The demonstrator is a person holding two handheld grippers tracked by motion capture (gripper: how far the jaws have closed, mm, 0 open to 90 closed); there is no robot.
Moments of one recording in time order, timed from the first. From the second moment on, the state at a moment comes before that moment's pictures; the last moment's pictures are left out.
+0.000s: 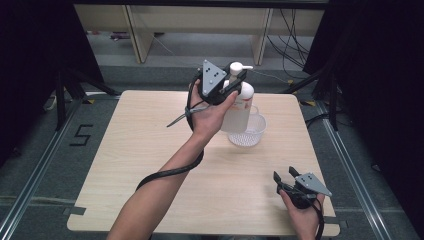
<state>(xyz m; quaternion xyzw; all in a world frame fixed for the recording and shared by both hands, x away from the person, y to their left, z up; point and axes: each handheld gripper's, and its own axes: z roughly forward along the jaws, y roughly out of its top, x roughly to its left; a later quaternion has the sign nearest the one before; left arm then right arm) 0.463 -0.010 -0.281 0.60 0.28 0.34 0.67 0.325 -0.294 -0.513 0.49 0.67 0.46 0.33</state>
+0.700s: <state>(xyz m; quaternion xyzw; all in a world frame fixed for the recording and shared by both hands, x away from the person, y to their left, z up) 0.472 -0.020 -0.274 0.59 0.28 0.34 0.67 0.324 -0.295 -0.512 0.49 0.67 0.45 0.32</state>
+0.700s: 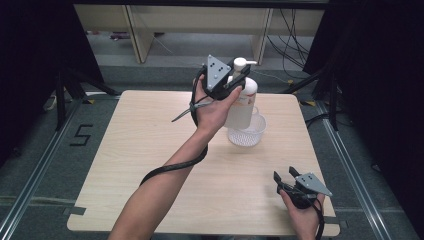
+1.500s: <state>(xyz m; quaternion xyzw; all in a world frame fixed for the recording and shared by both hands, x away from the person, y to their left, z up) 0.483 -0.036 -0.274 0.60 0.28 0.34 0.67 0.325 -0.296 -0.513 0.49 0.66 0.46 0.33</state>
